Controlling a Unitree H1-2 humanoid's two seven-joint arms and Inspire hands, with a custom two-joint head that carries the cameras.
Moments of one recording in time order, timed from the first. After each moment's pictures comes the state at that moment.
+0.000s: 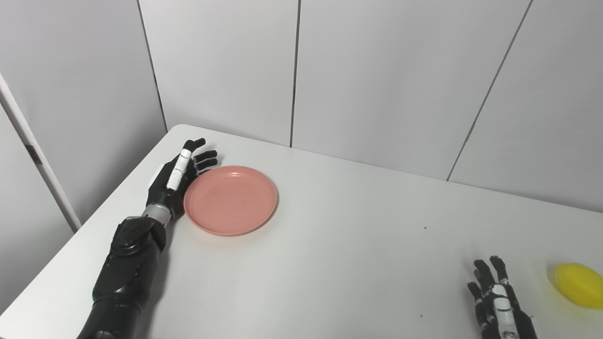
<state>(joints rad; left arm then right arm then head) -0.46 0.35 0.28 0.58 -0.34 -0.05 -0.22 0.07 -0.02 -0.05 -0.11 0.26 0.00 0.18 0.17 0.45</state>
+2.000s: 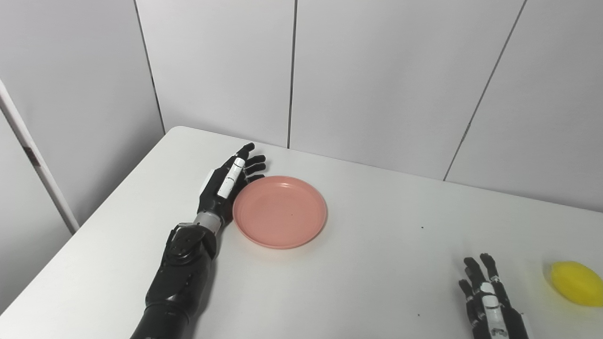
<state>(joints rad) -0.51 0.19 0.18 0.64 -0.29 -0.13 -0.18 0.07 -0.01 -0.05 -0.12 0.26 0.00 0.18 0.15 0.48</state>
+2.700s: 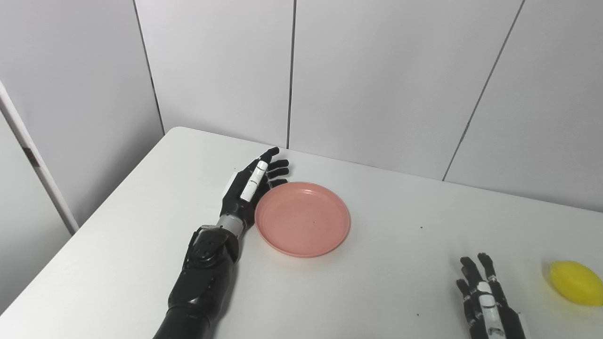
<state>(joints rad) -0.52 0.10 0.15 0.63 -0.24 -0.13 -0.13 0.07 0.00 -0.04 -0.12 0.26 0.00 0.18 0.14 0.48</state>
